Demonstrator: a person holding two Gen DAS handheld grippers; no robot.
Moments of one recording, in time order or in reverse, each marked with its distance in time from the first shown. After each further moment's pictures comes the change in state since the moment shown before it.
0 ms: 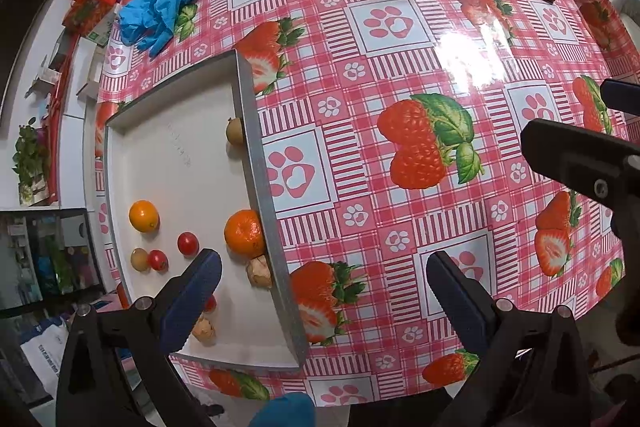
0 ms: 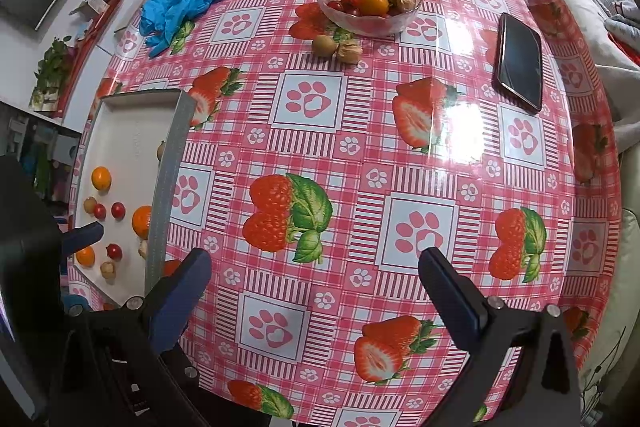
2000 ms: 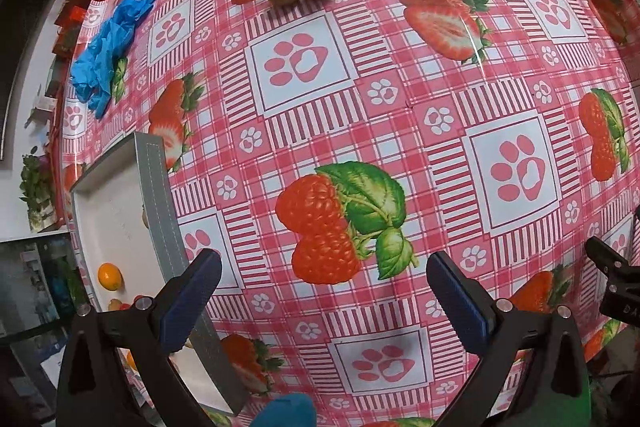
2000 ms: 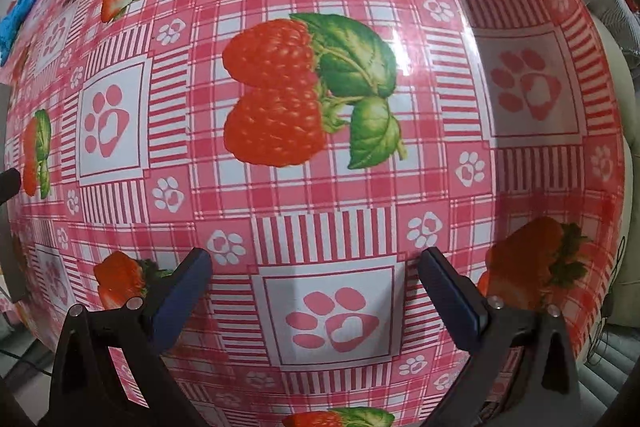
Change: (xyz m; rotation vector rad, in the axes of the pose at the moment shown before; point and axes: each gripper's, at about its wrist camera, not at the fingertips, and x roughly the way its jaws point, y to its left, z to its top) left arm 0.031 -0.096 0.070 0.060 0.035 0.076; right arm 0.074 -0.200 -0.089 0.243 0.191 -0.172
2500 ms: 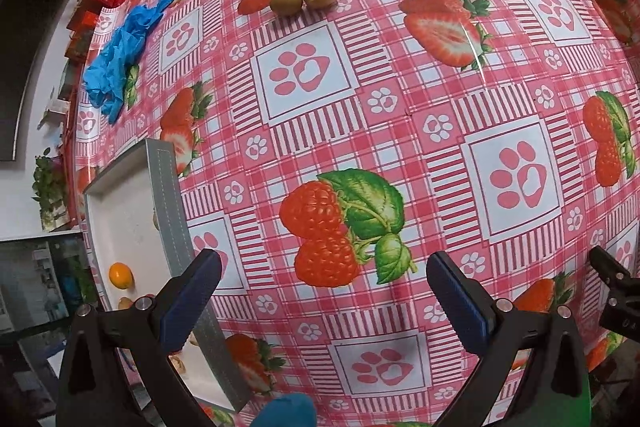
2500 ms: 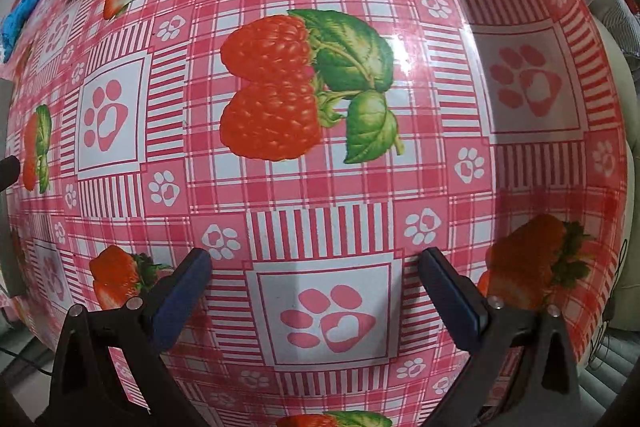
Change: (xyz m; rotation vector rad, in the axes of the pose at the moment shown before) left arm -0.009 -0.011 0.000 -0.012 -0.016 0.041; right arm 0.004 -0.005 -0.008 -0.012 -0.023 -0.002
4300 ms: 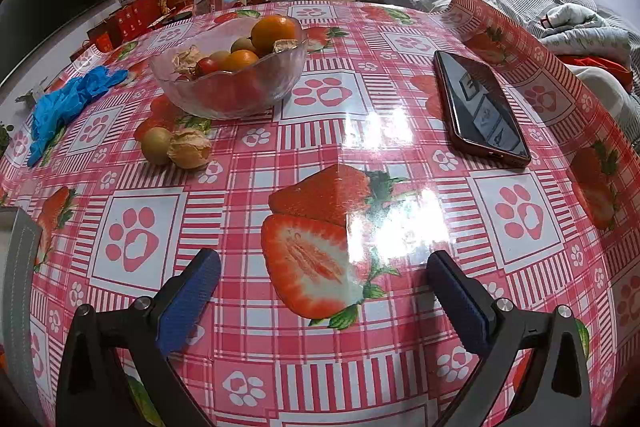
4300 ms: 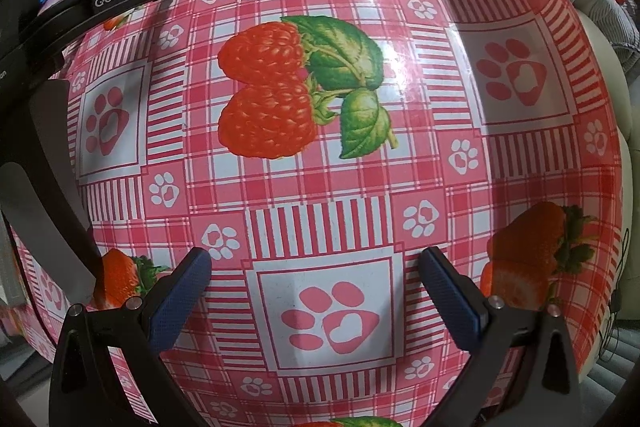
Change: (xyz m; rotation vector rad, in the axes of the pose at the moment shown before) left arm 0.028 -0.067 0.067 -0.285 -0.574 -0.221; right arm -0.013 0.001 -0.030 0.043 -0.063 -0.008
